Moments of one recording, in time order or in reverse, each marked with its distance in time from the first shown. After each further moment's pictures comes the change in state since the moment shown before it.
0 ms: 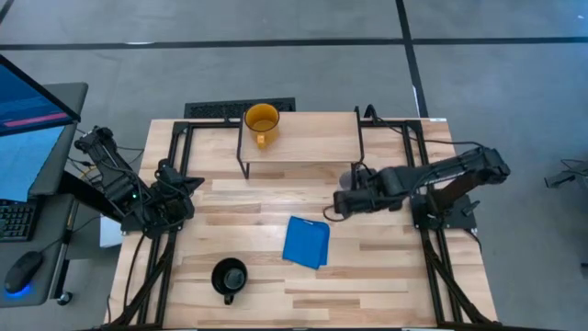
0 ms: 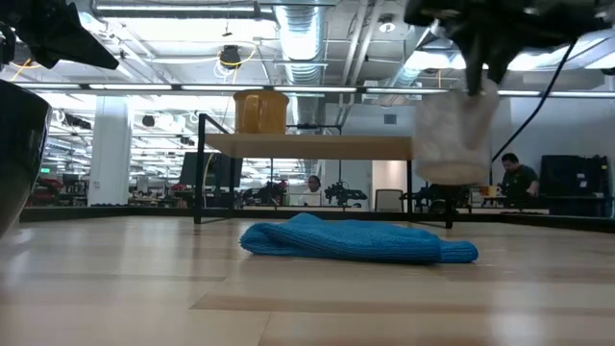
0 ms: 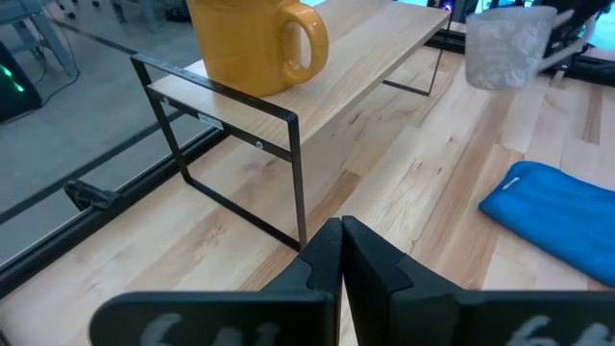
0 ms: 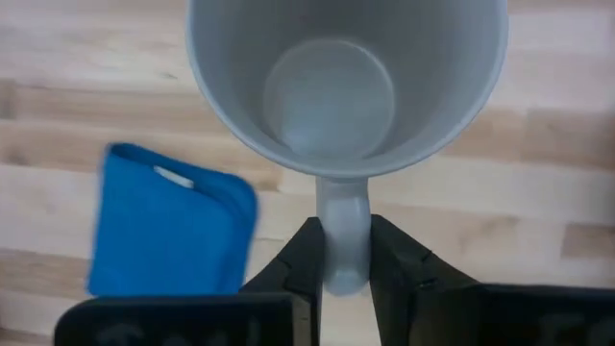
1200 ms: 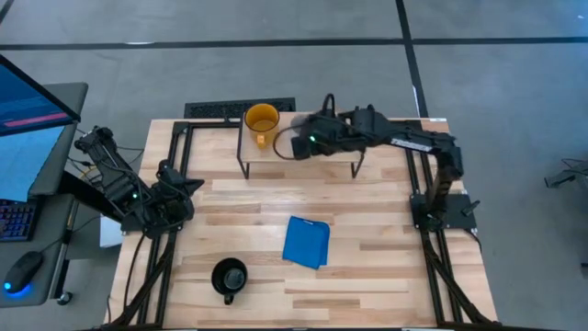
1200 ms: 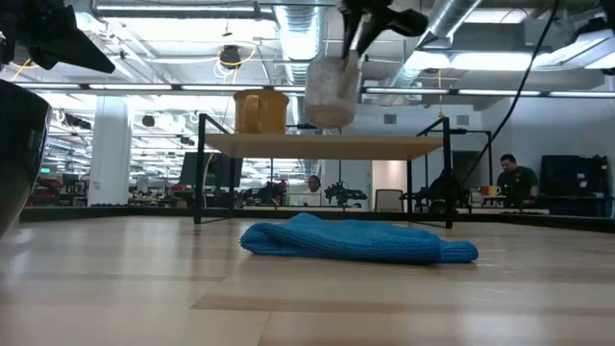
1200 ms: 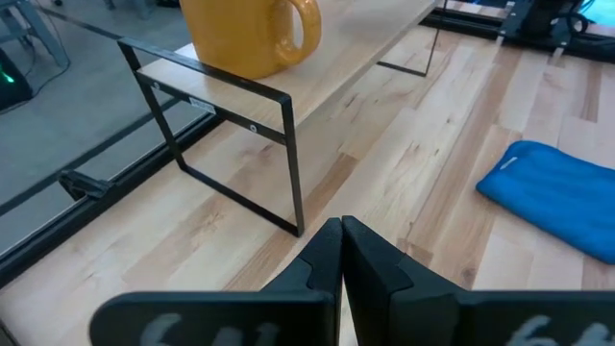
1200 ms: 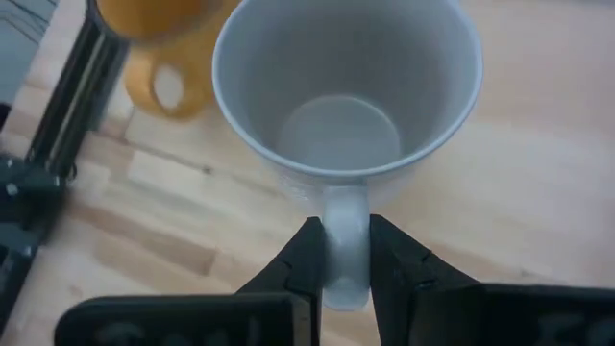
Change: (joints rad) left arm 0.000 0.000 0.000 0.000 0.046 0.019; right arm -0.351 0.357 0.726 -0.007 0.142 -0.630
